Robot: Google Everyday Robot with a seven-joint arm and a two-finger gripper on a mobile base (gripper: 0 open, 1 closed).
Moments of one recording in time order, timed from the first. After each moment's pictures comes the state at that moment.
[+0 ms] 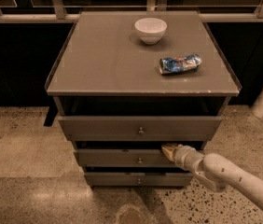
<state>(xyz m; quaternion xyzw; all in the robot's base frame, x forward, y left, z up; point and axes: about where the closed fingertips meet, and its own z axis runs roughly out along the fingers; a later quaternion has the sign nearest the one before) 0.626 -0.186 0.442 -0.25 0.83 0.15 0.48</state>
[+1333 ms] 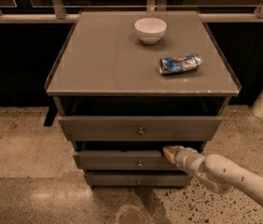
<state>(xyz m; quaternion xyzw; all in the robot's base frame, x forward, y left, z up) 0.613 -0.191 0.445 -0.24 0.84 0.14 0.46</state>
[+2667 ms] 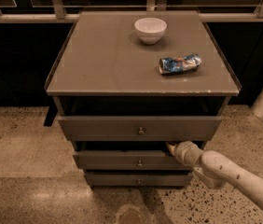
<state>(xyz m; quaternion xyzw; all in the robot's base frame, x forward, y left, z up) 0.654 -0.205 0.453 -0.22 0.83 0.10 0.50</state>
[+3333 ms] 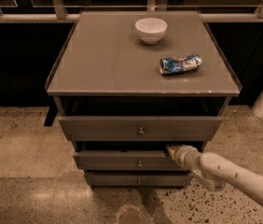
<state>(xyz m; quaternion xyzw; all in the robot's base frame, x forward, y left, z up) 0.631 -0.214 0.423 -0.20 0.86 0.09 0.45</state>
